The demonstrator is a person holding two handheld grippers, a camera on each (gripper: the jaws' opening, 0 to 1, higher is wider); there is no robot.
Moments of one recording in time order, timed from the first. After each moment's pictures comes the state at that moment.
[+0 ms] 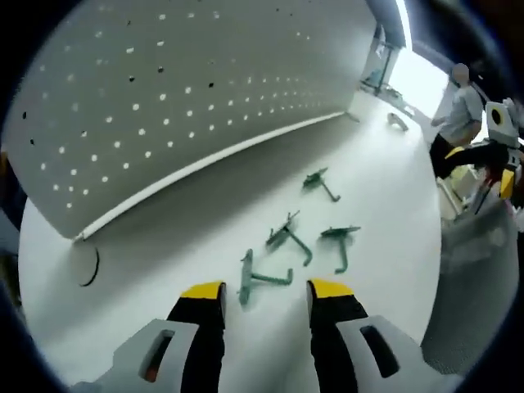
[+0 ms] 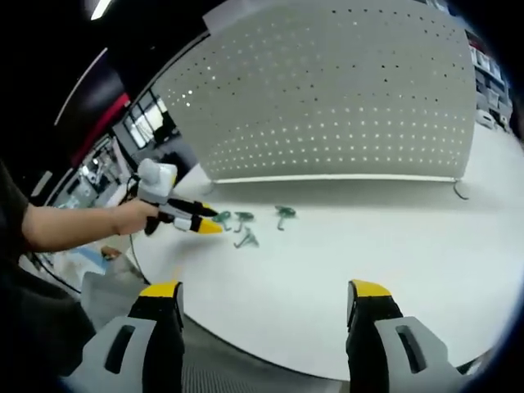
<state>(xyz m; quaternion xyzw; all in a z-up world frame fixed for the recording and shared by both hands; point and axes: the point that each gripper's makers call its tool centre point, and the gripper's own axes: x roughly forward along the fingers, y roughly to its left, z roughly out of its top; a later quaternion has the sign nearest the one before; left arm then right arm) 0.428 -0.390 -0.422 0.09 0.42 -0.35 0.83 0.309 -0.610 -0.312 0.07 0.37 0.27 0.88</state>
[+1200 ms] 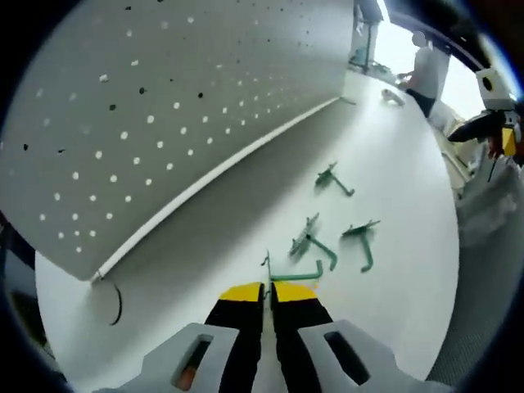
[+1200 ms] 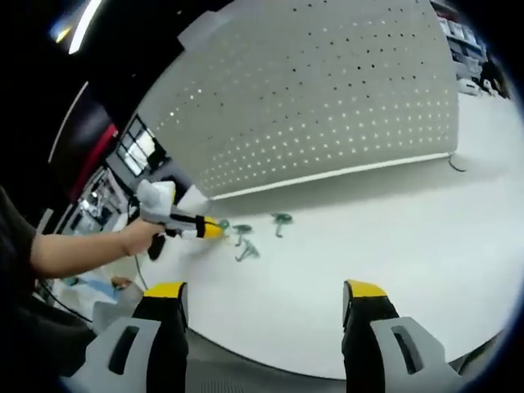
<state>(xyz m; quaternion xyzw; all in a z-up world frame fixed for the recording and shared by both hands) 0.448 -0.383 -0.416 0.17 0.39 -0.36 0.83 0.317 -0.610 -0.311 0.15 0.37 0.24 0.88</state>
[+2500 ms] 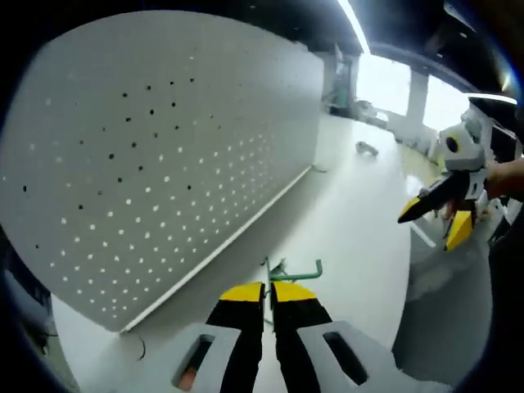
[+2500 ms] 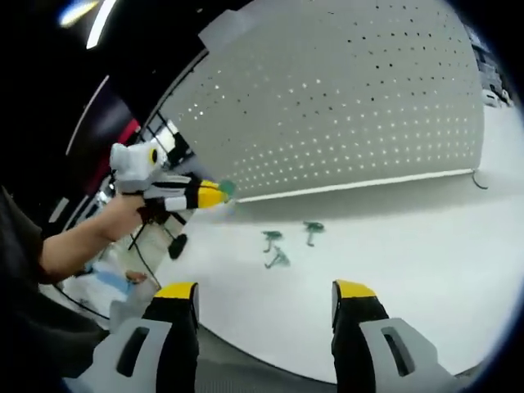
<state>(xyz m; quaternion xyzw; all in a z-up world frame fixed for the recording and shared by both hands) 0.423 -0.442 -0.275 0.13 0.29 -0.41 0.86 0.316 -0.572 -0.282 0.15 0.35 0.30 0.88</state>
